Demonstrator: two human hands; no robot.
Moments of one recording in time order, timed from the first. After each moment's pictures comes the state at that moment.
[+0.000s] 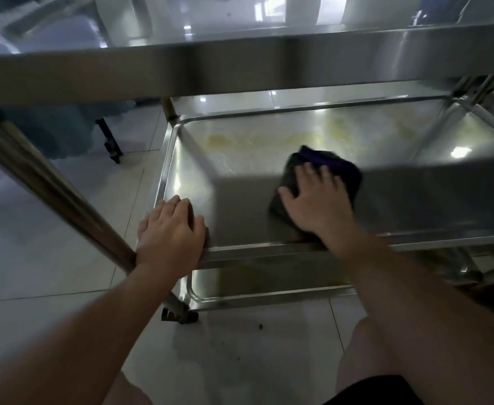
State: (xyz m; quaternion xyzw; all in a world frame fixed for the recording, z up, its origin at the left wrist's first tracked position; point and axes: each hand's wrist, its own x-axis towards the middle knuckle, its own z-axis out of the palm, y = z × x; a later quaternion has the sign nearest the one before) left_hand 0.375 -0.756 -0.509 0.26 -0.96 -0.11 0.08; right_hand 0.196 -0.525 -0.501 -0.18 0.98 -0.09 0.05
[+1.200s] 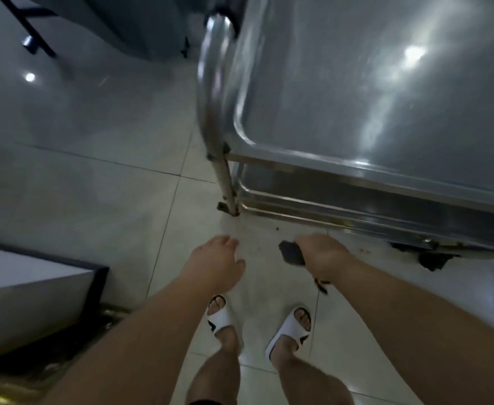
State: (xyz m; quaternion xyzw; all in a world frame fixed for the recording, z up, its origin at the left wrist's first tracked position) left_hand 0.566 -0.701 -0.291 0.26 -0.86 -0.23 -0.36; right_hand 0.390 -0.524 -0.299 -0.34 0.81 0.08 0.47
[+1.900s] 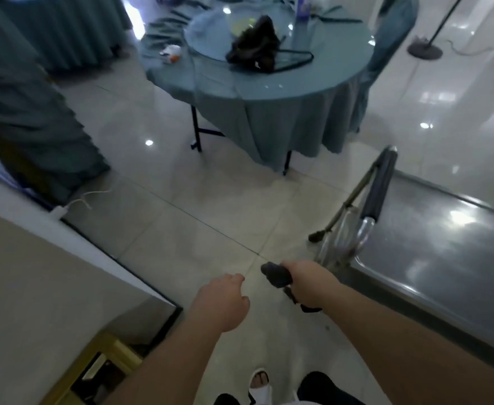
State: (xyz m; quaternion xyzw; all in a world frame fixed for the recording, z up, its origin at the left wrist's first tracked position) left_hand 0.776 -0.843 0.014 0.43 -0.84 -0.26 -0.21; right_hand 0.569 -0.764 0.022 -0.51 0.78 0.03 0.36
